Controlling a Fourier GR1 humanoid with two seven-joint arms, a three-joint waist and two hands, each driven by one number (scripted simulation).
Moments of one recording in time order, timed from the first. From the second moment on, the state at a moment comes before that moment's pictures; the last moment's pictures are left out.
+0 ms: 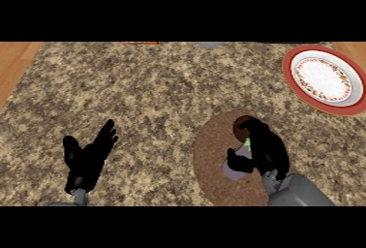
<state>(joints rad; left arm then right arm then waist) 0.01 0.15 -0.13 -1.44 0.16 0.09 0.22 -0.30 -0.36 0.62 -1.54 0.57 -0.08 0.97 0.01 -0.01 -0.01</state>
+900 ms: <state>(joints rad) 0.01 0.14 -0.11 -1.43 0.15 0.09 0.23 -0.28 -0.39 0.45 -1.65 0.74 -0.53 0.56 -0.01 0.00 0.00</state>
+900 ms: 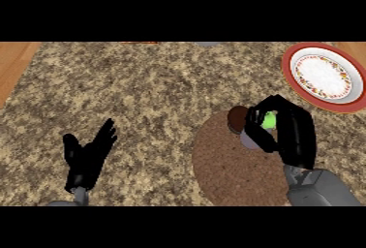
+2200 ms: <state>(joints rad) -0.01 0.12 -0.12 -1.43 0.13 0.05 0.20 -0.64 -0.56 -0.28 -0.64 0.18 -0.61 -0.37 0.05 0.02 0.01</state>
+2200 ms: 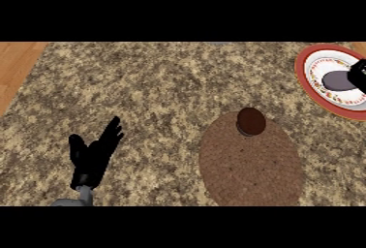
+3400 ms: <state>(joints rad) -0.04 0.10 -0.14 -1.43 0.12 0.05 0.21 -0.79 -0.68 -0.40 -0.21 0.13 -0.28 -0.55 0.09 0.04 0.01</state>
